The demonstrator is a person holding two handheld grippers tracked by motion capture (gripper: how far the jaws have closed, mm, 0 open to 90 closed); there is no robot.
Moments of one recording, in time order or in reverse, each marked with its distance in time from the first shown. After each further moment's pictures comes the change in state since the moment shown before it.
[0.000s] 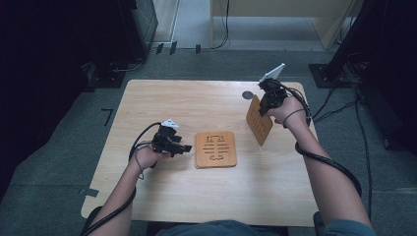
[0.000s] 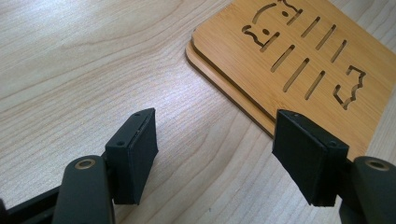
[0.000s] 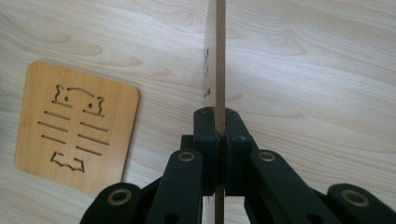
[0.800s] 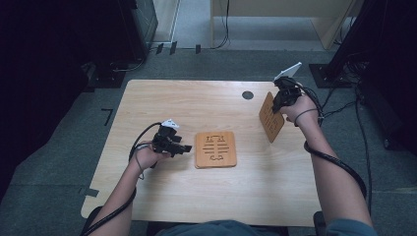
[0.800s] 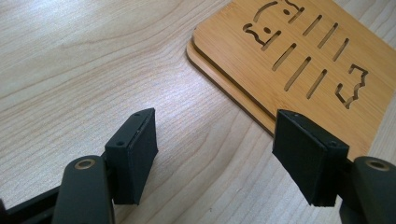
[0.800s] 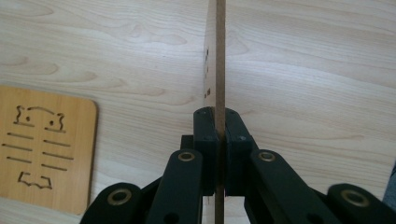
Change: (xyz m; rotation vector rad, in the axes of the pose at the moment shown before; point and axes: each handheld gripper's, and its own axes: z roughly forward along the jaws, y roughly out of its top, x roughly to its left) left arm 0.000 0.000 0.001 0.004 0.002 0.003; right arm -0.042 -0.004 -0.005 -0.031 -0.038 0.098
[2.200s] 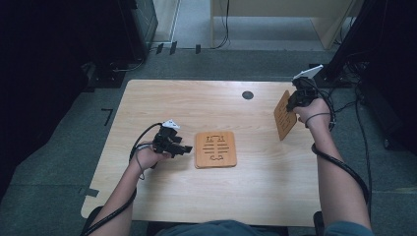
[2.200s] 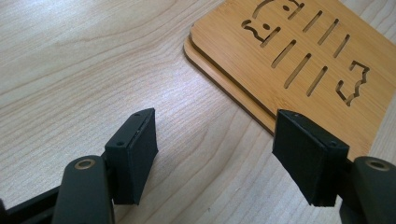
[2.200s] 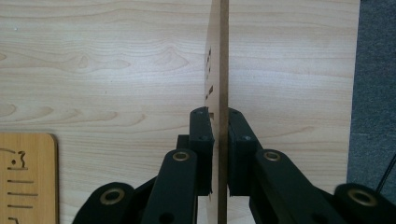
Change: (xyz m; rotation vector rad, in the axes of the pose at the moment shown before) left arm -0.001 -0.001 0.002 0.009 0.000 0.007; right arm -0.048 -0.009 -0.002 -0.083 -0.030 0.157
